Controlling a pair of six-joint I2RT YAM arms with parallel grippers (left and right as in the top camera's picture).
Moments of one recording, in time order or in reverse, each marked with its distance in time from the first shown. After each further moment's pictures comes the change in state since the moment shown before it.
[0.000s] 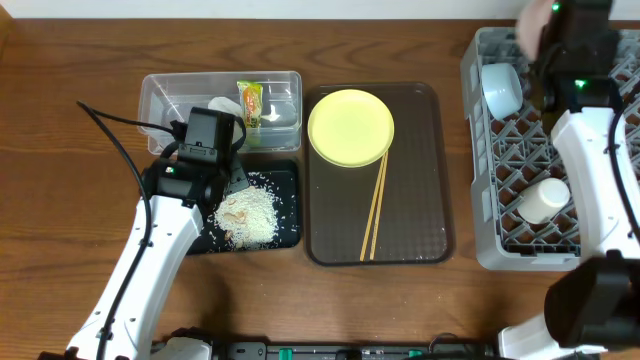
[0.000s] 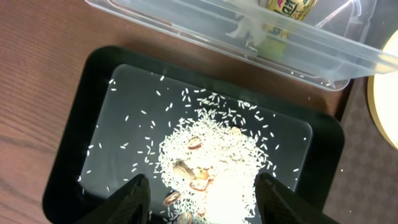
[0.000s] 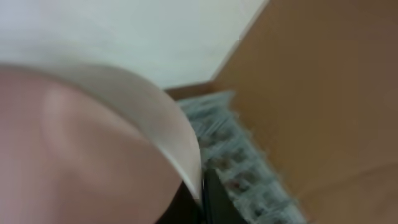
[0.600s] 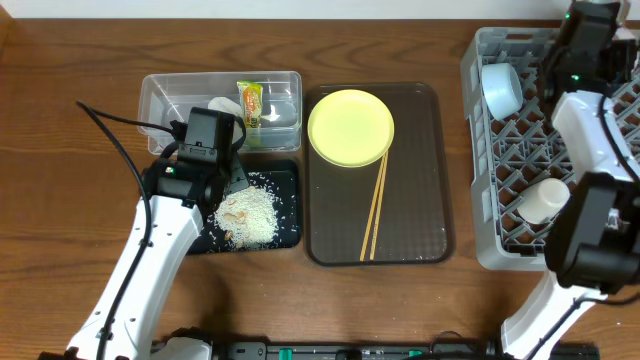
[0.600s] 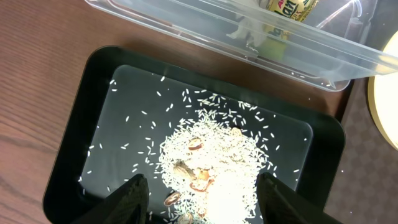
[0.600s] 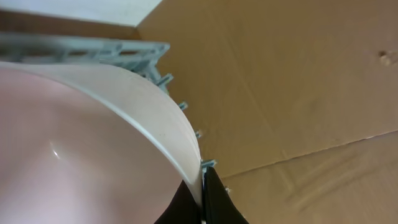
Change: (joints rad) left arm 0.000 0.000 0.000 0.000 -0.001 0.000; right arm -0.121 0.298 0.000 0.267 0.254 -0.331
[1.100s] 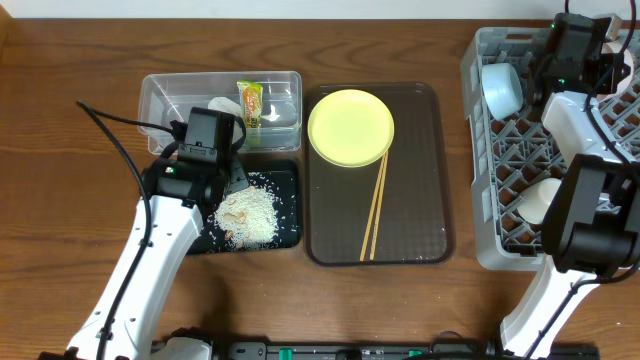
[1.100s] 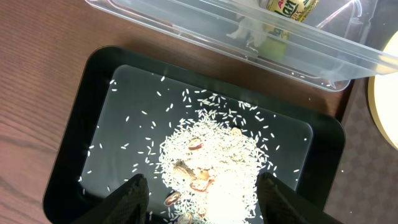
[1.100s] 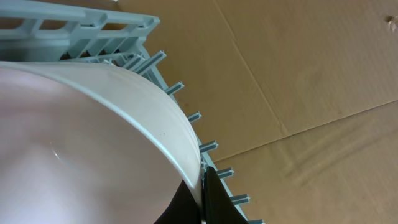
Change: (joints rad) left arm 0.000 0.000 0.000 0.000 0.000 0.000; right arm 0.004 0.080 0.000 0.040 0.107 0.060
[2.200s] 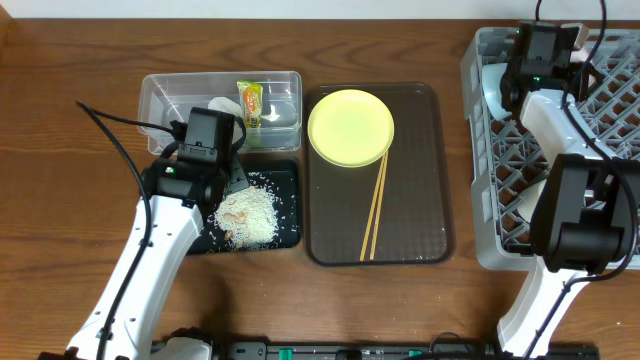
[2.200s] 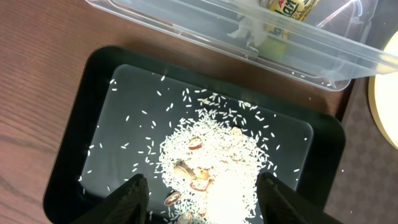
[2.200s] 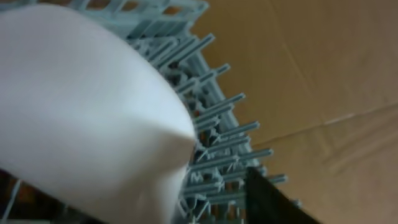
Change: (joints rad) left arm 0.000 0.000 0.000 -0.001 0.000 0.000; right arm 0.086 0.005 0.000 -0.221 -0.031 0.216
